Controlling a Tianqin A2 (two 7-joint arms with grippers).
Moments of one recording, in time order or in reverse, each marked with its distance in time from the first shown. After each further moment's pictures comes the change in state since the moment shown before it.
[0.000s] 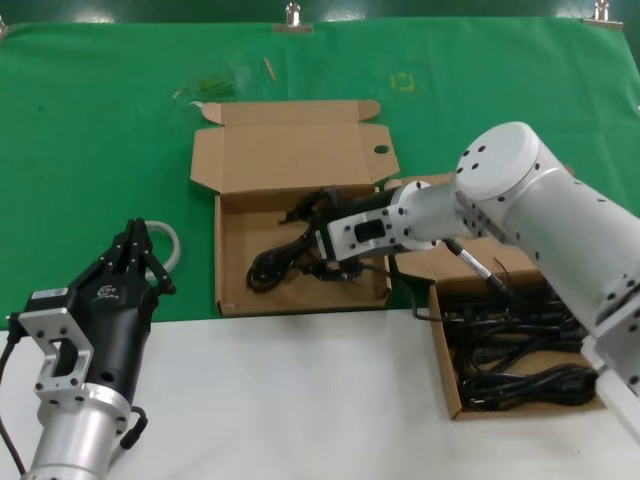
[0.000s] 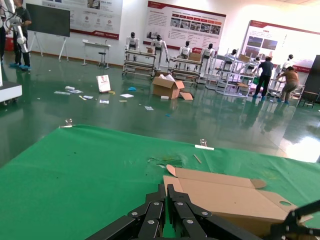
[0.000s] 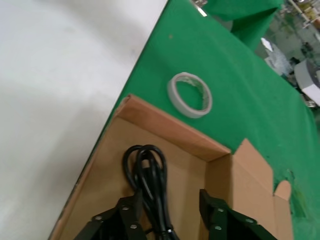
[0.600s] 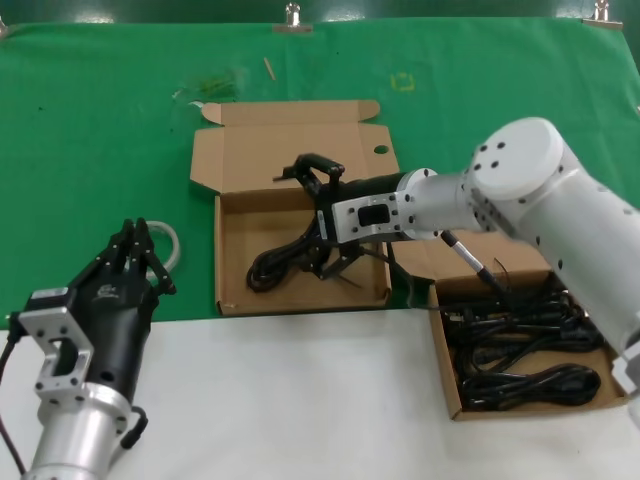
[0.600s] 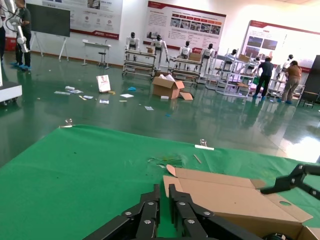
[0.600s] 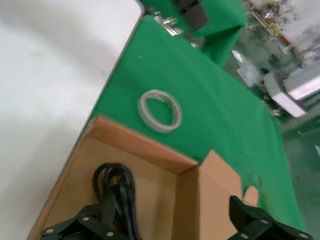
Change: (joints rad) left arm 0.000 0.000 0.000 0.000 0.000 0.000 0.000; right arm -0.074 0.081 0.061 0.224 -0.020 -0.008 0.103
